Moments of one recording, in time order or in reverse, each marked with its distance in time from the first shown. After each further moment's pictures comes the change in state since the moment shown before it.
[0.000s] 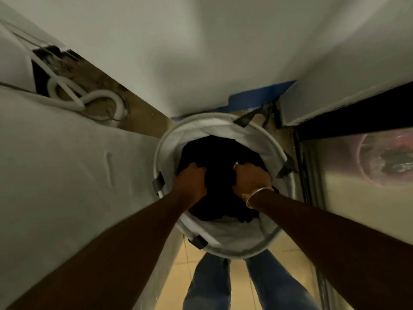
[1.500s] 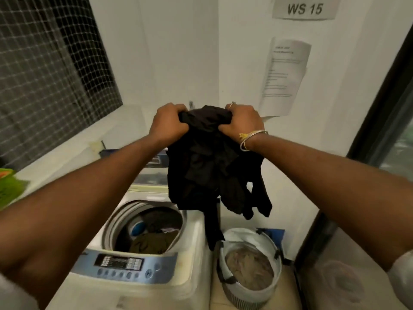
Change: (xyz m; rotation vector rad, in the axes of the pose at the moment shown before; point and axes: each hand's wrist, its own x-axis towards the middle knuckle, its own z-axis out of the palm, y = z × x) left_hand -0.786 0.141 -0.436 -0.116 1.377 0.091; right_hand -0.699 -0.320 -0.403 0.099 1.155 -0.635
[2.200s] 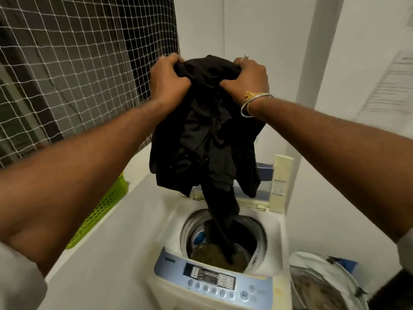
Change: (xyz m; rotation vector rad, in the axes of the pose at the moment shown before) left_hand 0.060 -0.224 -0.236 -0.086 0.439 -0.072; right_hand 0.102 -0.325 0.088 0.357 0.211 -0.052
